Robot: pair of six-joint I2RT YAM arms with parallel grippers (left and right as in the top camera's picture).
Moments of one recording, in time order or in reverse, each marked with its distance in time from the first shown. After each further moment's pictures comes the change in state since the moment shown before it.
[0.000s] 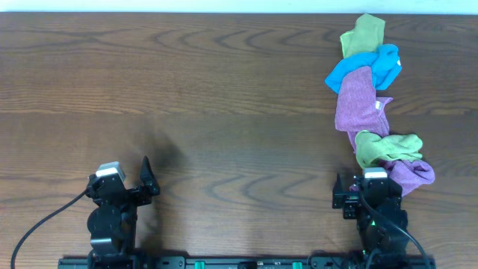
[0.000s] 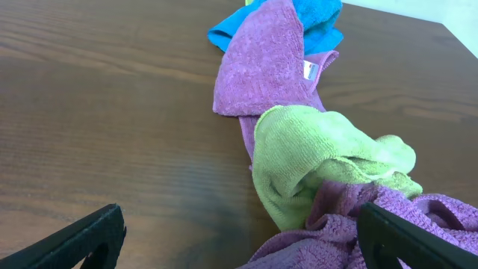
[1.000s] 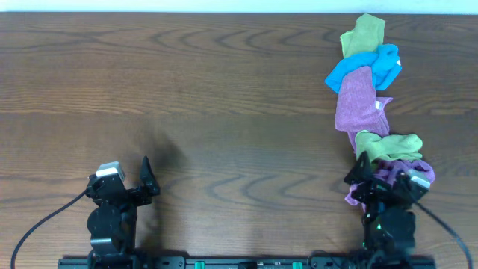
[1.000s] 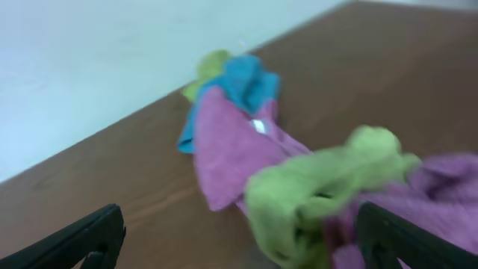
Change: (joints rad) left arm 0.000 0.000 0.000 0.000 0.000 0.000; right arm -0.026 0.055 -0.008 0.240 0.212 0.627
